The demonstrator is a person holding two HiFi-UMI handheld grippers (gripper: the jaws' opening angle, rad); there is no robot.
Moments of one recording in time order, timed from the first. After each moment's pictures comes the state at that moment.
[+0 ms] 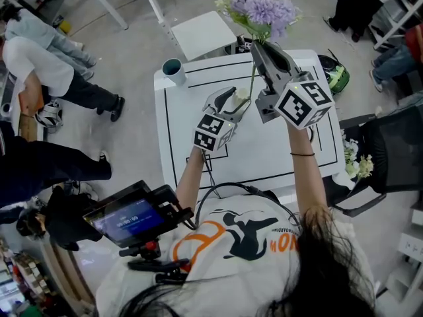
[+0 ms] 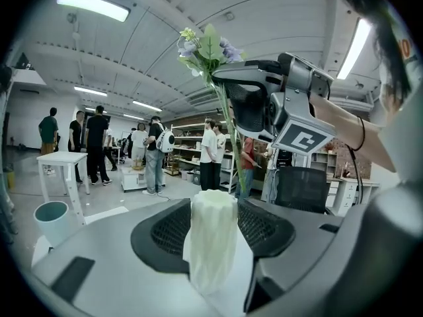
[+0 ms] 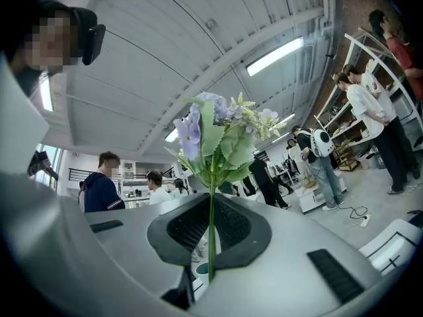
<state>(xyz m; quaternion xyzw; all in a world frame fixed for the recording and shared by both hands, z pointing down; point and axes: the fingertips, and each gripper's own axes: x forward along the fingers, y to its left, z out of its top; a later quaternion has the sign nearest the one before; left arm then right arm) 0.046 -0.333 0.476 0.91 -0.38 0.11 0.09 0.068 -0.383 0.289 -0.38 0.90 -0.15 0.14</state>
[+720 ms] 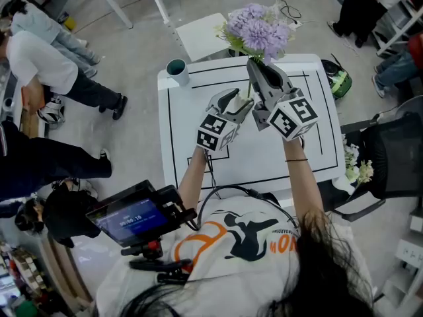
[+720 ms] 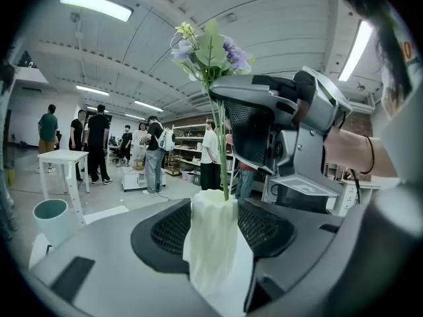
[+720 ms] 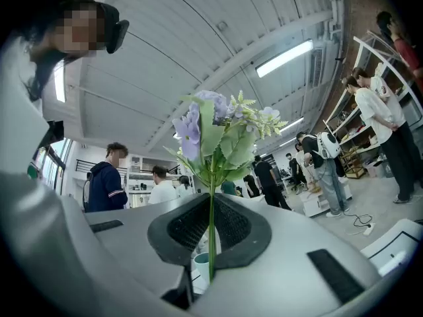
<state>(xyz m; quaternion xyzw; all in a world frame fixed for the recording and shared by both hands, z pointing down) 0.045 -0.336 0.475 0.91 -0.38 0.11 0.10 0.050 -0.369 0.332 -0.36 0.92 -0.11 0.13</state>
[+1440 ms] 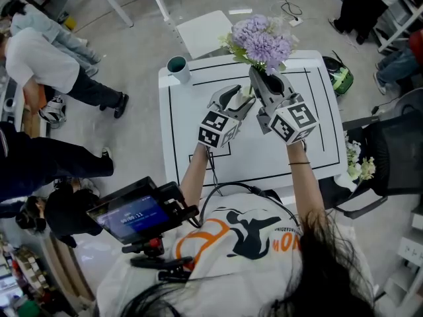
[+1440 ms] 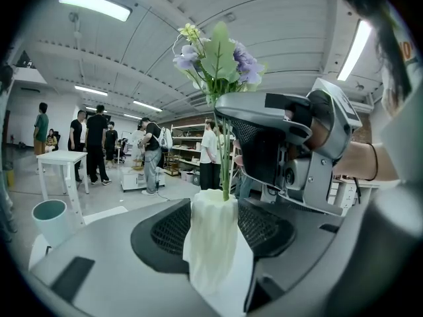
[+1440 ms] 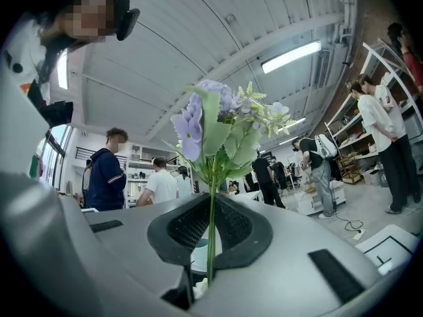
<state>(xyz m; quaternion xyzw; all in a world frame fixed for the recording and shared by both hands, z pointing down) 0.047 -0.336 0.475 0.91 -0.38 0.11 0.10 0.053 -0.355 0.359 -0.38 0.92 -0.09 0.09</state>
